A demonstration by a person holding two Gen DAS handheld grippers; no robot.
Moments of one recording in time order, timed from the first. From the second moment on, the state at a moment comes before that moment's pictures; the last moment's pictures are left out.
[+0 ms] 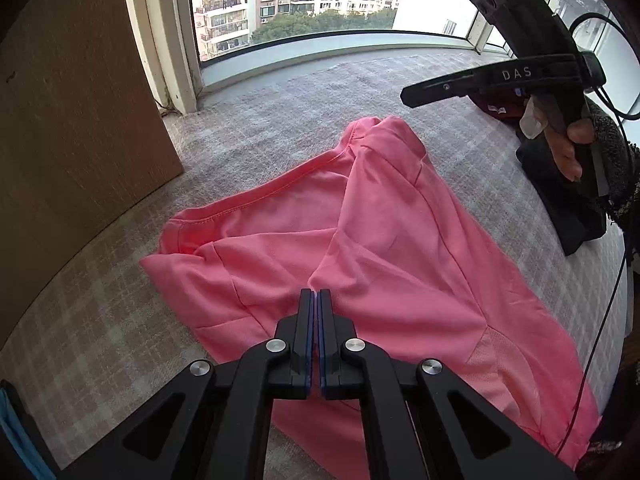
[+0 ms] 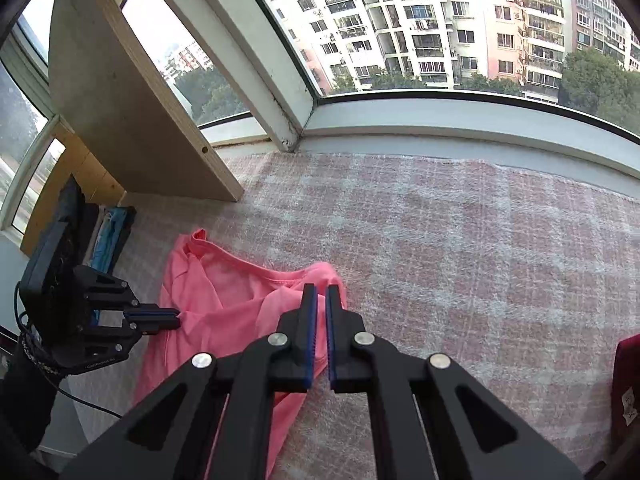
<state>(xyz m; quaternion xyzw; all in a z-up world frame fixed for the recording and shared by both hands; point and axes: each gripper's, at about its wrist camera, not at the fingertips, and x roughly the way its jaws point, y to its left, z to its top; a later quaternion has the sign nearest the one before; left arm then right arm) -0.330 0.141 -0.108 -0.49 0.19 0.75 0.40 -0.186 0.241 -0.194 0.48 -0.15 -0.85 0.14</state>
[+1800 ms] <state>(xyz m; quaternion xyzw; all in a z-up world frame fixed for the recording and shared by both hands) -0.369 0.295 -0.085 -0.49 0.28 0.64 0.52 -0.130 0.264 -0.227 0.54 -0.19 -0.81 0.14</state>
